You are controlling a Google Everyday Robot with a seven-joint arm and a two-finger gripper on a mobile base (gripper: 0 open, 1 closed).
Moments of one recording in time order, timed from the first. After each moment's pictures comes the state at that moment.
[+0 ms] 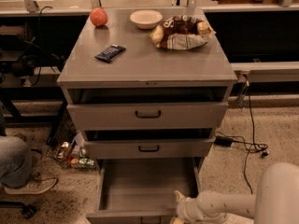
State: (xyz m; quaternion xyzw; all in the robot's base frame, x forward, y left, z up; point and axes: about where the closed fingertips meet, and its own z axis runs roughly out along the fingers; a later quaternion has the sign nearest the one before) arm 0.446 -0.107 0.190 -0.54 0.78 0.18 0.26
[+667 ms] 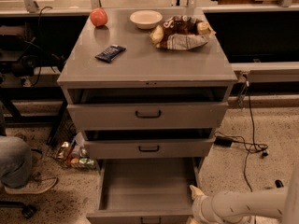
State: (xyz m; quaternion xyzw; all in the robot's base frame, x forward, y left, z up) arm 0.414 -0.166 0.320 -0.58 0.78 0.08 0.24
